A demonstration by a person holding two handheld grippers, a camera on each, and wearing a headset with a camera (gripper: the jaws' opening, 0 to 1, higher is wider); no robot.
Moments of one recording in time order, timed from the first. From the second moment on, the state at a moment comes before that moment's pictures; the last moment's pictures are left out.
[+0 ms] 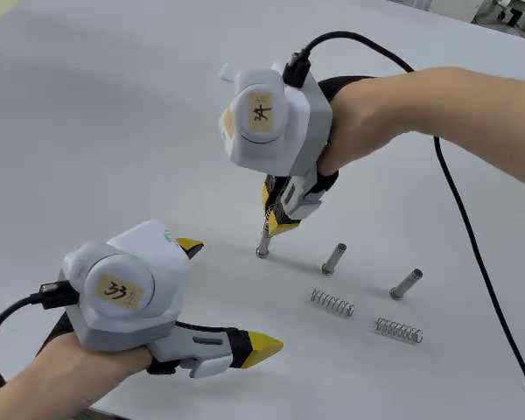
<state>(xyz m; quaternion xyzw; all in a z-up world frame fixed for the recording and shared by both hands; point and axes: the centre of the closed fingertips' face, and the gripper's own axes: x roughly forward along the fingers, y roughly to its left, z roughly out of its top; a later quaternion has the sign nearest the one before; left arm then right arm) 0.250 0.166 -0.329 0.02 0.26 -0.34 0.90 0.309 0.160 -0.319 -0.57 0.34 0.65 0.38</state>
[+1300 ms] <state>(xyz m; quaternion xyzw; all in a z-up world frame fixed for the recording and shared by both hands) 0.246 0.172 -0.335 0.01 0.27 -0.33 0.90 0.307 0.160 -0.358 -0.58 0.33 0.65 0.36</state>
